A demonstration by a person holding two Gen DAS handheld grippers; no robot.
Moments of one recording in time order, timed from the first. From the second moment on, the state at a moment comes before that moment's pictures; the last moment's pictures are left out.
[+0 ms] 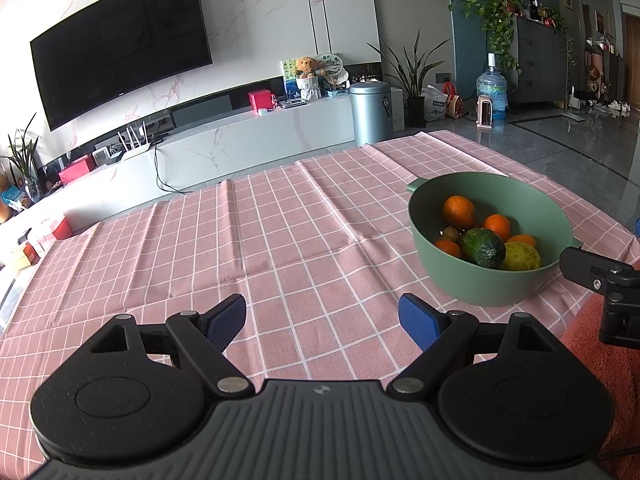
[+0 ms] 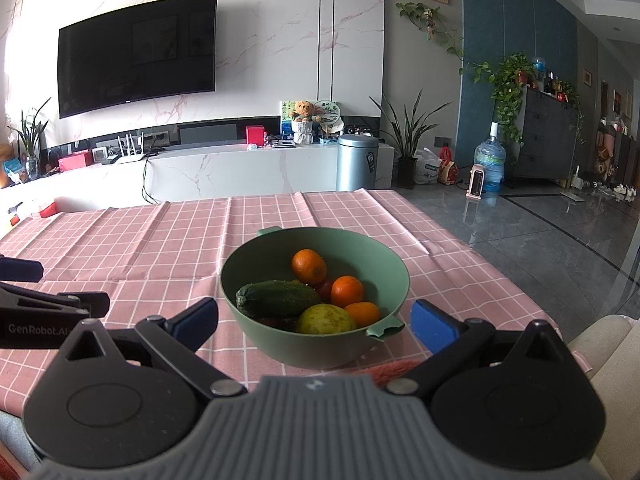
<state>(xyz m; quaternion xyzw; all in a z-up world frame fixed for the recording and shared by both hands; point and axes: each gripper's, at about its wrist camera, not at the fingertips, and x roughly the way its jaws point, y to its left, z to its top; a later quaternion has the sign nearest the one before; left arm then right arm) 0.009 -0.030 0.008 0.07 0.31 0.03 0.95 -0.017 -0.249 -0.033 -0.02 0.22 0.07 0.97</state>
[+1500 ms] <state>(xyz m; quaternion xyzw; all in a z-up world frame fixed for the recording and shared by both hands) 0.006 -0.033 0.008 0.06 0.32 0.03 0.94 -0.018 -0.248 -0.032 -0.02 0.22 0.07 0.97</state>
